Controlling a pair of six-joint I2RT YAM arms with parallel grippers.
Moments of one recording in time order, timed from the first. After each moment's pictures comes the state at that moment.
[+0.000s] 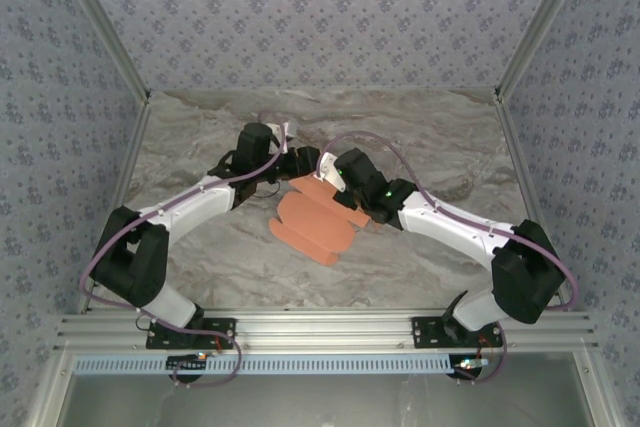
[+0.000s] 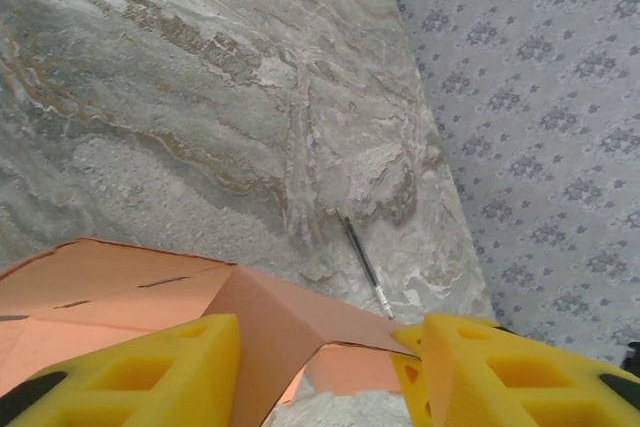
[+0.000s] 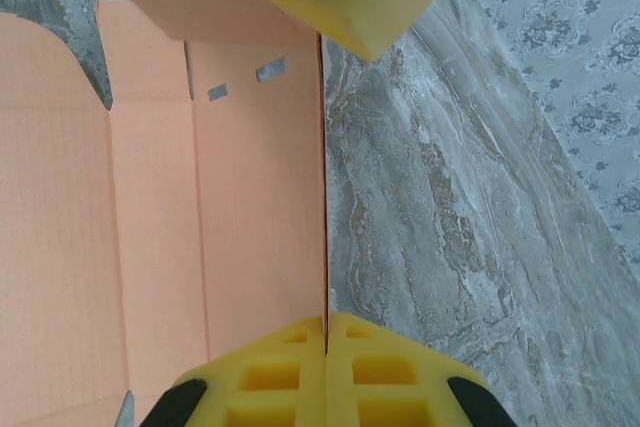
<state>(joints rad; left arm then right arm) -0.54 1.55 1.00 0.09 0.47 -0.76 0.79 1.46 1.03 -0.31 0.34 -0.44</state>
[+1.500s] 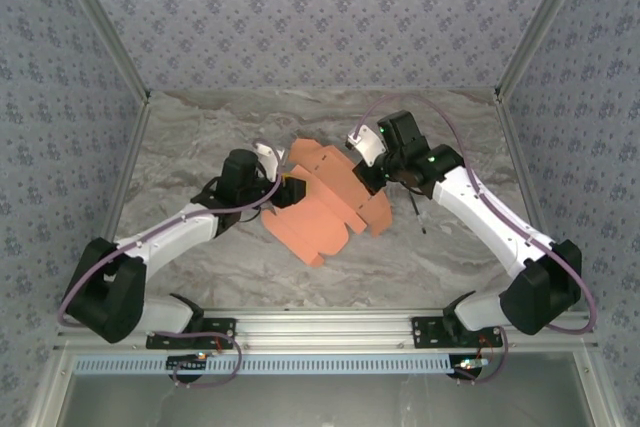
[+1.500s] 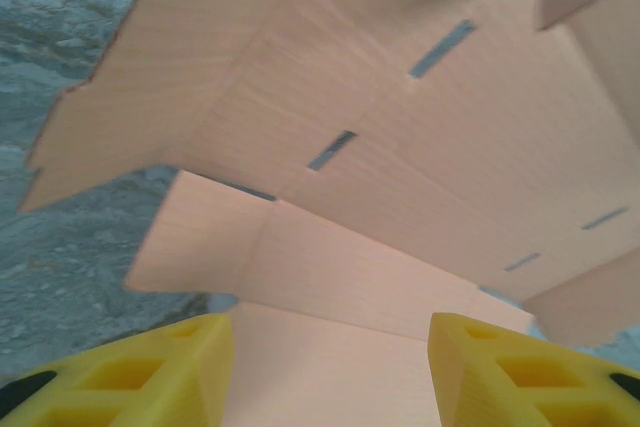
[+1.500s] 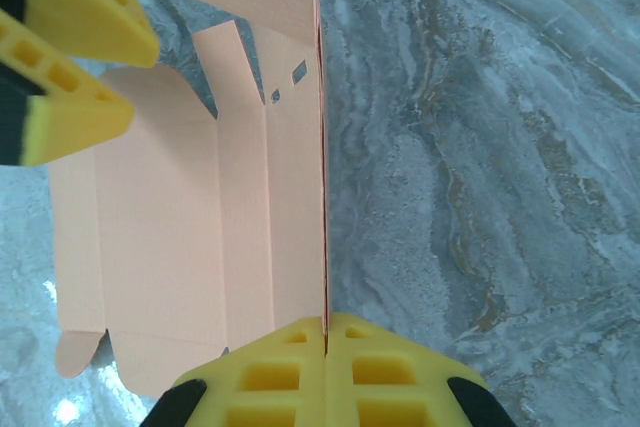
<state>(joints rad) -0.54 1.35 0.75 0.07 0.34 -0.30 0.54 1.38 1.27 -0.71 -0.20 -0.27</state>
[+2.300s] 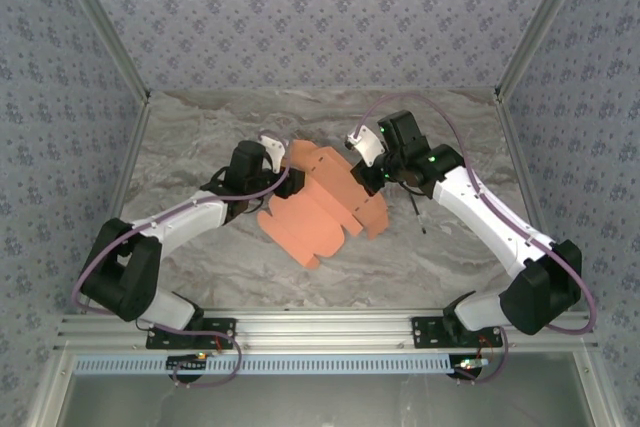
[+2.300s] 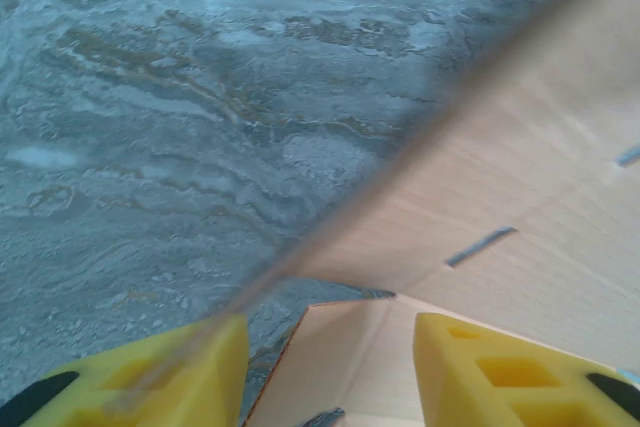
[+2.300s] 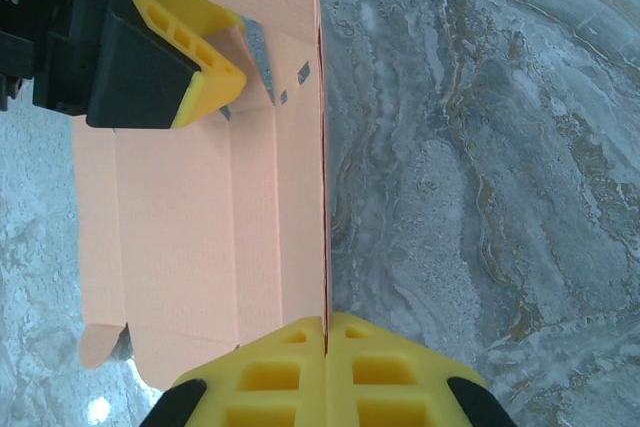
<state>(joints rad) -0.53 1.46 0.84 0.05 0.25 -0.25 0.54 1.38 1.27 -0.71 -0.24 -0.25</state>
